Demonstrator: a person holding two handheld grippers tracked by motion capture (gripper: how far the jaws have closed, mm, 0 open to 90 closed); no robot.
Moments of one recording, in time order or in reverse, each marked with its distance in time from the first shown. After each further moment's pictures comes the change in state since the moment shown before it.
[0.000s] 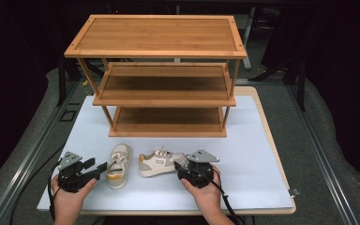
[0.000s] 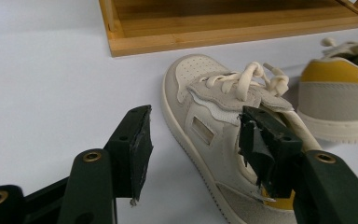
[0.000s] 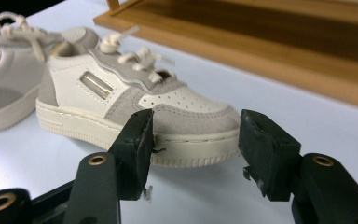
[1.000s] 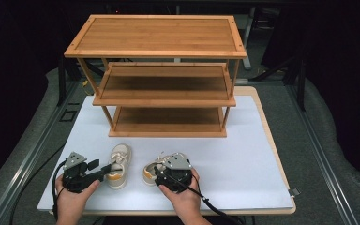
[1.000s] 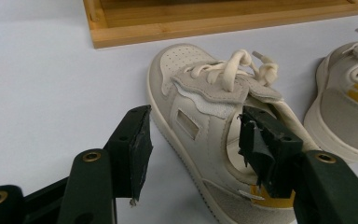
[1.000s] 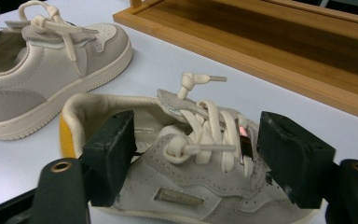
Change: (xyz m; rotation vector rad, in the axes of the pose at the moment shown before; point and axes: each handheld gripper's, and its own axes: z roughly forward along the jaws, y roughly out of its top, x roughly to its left) left arm -0.006 -0.003 0.008 0.035 -0.036 0.015; right arm 0.057 0.005 0.026 -0.015 -0.060 -0.088
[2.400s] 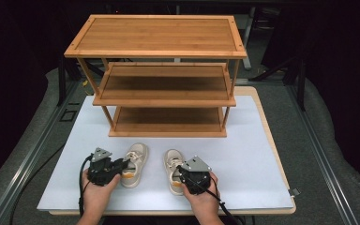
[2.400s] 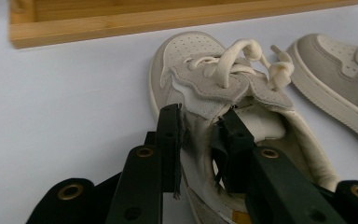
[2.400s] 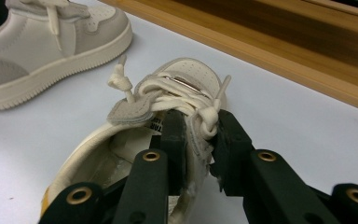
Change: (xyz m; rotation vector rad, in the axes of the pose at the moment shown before) left arm -0.052 0.016 0.045 0.062 -0.021 -0.009; right arm -0.039 -0.016 -0.029 0.047 -0.045 -0.028
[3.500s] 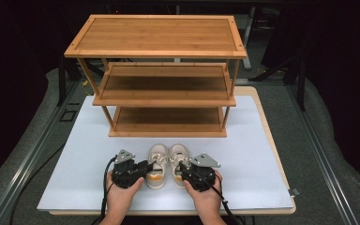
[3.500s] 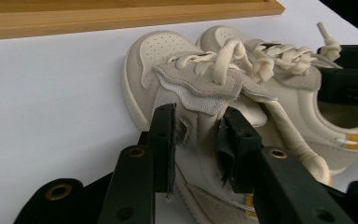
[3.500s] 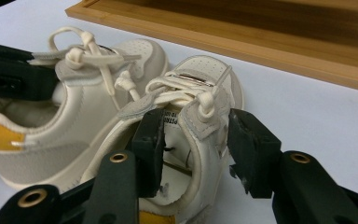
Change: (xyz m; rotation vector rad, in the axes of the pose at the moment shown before) left arm -0.052 0.003 0.025 -0.026 -0.155 -0.025; right arm -0.016 -0.003 0.003 -0.019 0.025 0.154
